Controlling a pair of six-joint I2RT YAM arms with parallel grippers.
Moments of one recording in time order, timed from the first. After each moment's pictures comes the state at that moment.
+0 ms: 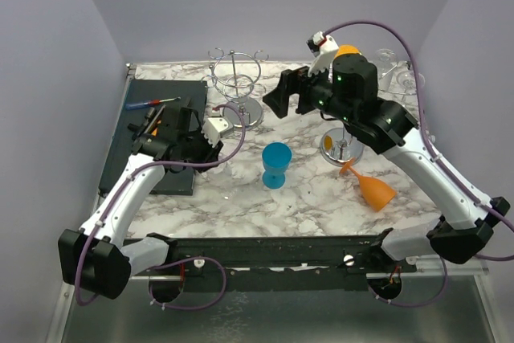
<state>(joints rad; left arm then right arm) -0.30 1.16 1.03 -0.79 0.49 0.48 0.76 1.41 1.72 -0.57 0.03 0.26</state>
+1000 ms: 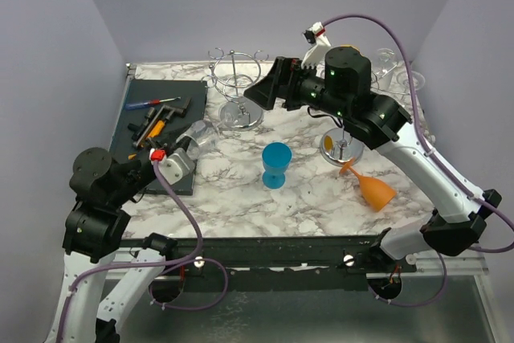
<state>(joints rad) -0.30 0.58 1.10 -0.57 0.52 0.68 0.80 1.45 1.79 -0.57 -0.06 0.57</state>
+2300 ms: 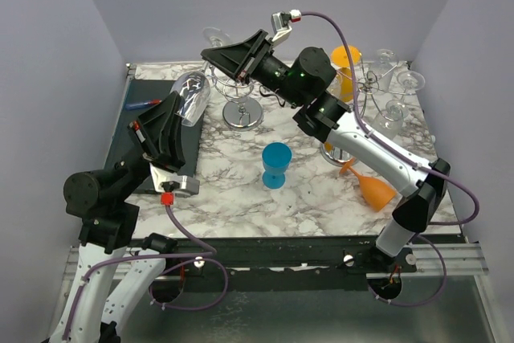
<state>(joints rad) -0.30 0.55 0.95 0.17 0.58 1.10 0.88 1.67 1.76 0.29 -0.17 1.13</state>
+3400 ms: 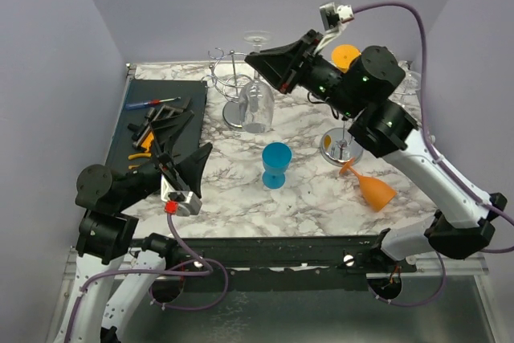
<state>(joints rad) -0.30 0.47 0.90 -0.20 0.75 1.11 0.89 1.44 1.79 -0.06 -0.10 0.42</state>
